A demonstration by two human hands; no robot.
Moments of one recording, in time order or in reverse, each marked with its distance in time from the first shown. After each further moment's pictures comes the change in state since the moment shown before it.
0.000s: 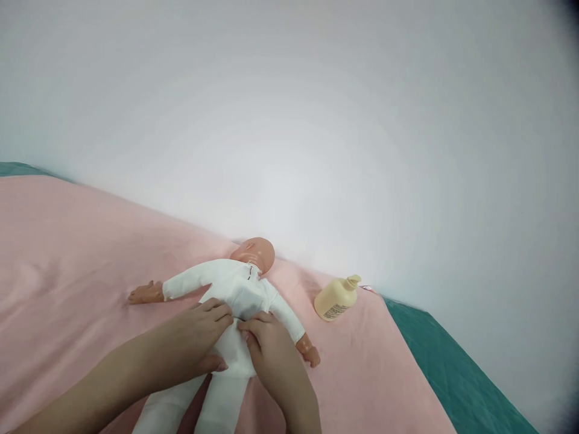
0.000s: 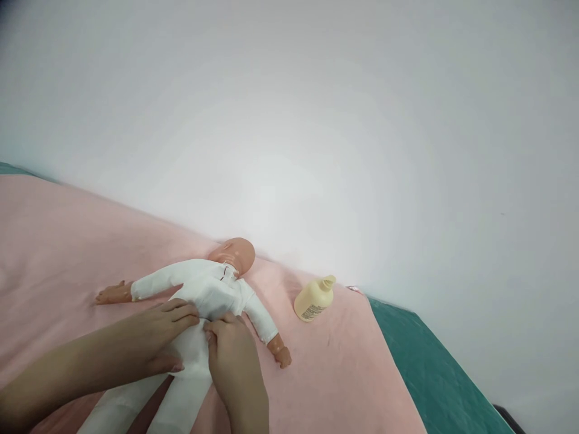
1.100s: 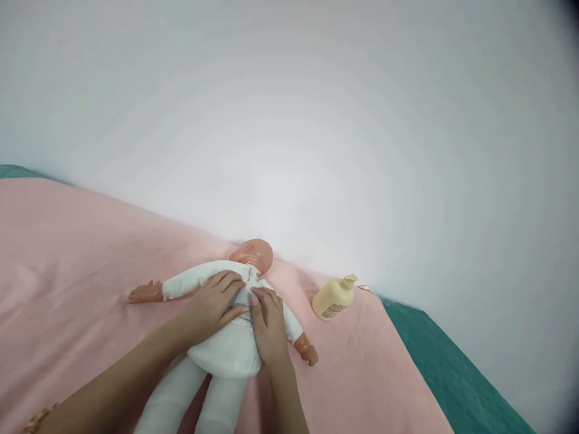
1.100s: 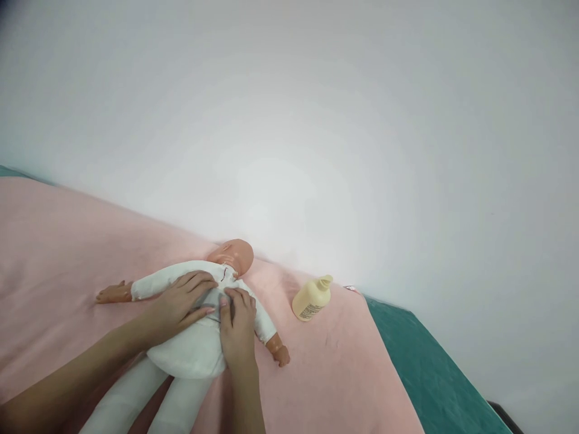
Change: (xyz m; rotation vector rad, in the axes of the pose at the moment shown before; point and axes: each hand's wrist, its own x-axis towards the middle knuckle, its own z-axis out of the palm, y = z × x) left_hand 0.040 -0.043 0.044 0.027 0.283 0.024; right_hand 0.042 0.058 0.038 0.191 0.439 -0.147
